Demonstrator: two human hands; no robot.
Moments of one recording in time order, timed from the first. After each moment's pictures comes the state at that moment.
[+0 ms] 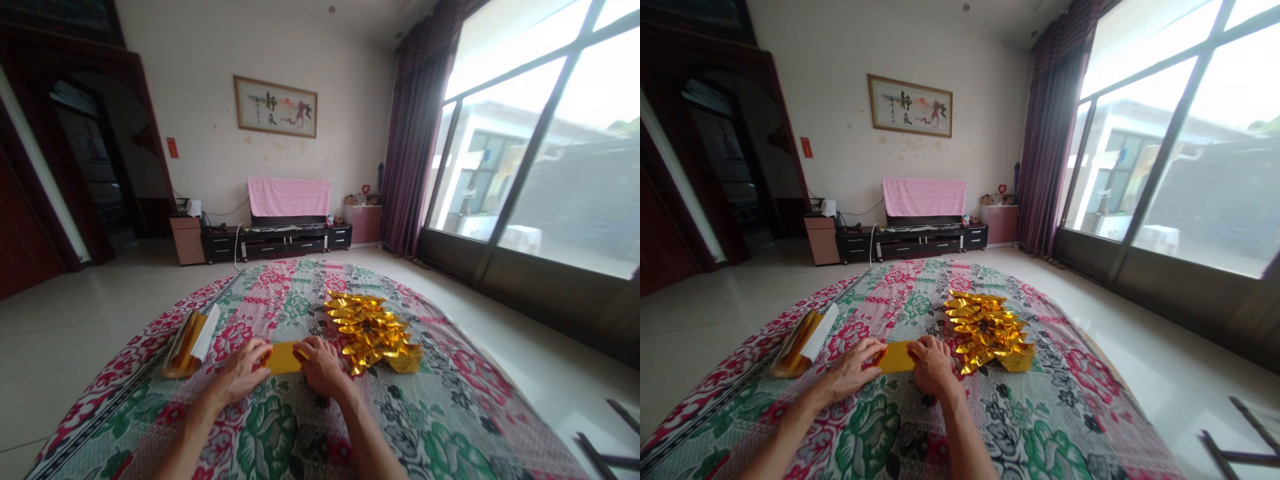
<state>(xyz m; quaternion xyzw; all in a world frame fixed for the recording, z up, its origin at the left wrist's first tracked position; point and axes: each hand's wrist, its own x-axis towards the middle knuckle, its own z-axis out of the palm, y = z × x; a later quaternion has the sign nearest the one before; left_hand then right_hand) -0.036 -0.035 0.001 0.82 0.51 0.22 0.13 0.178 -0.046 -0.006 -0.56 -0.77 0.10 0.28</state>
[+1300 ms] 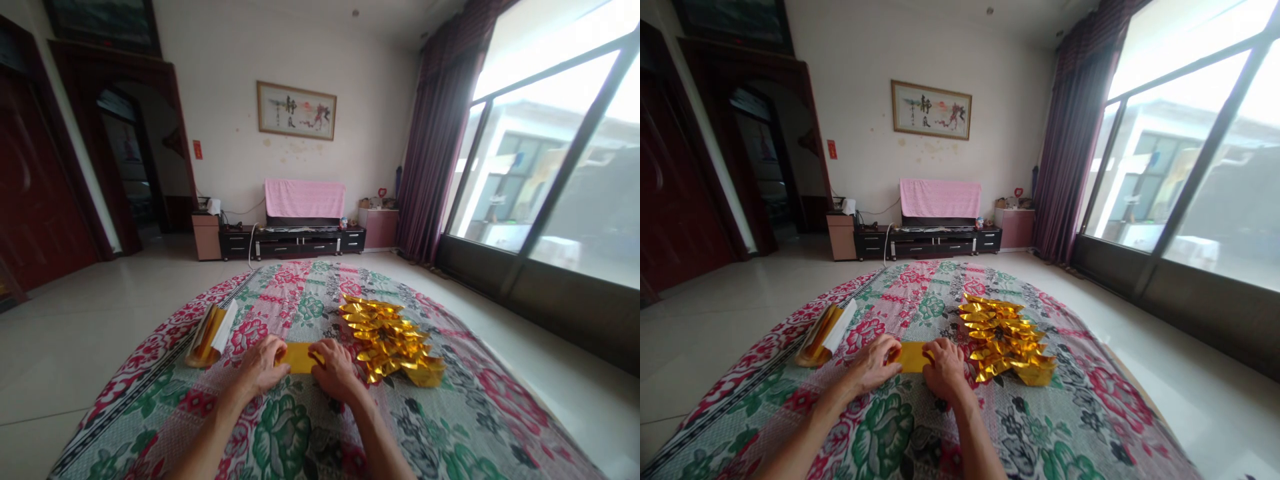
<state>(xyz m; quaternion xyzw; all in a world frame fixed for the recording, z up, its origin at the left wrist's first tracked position) -0.023 -0.031 -0.005 0.78 0.56 0.26 0.10 0.177 -0.041 -0.008 -0.56 -0.76 0.13 0.29</state>
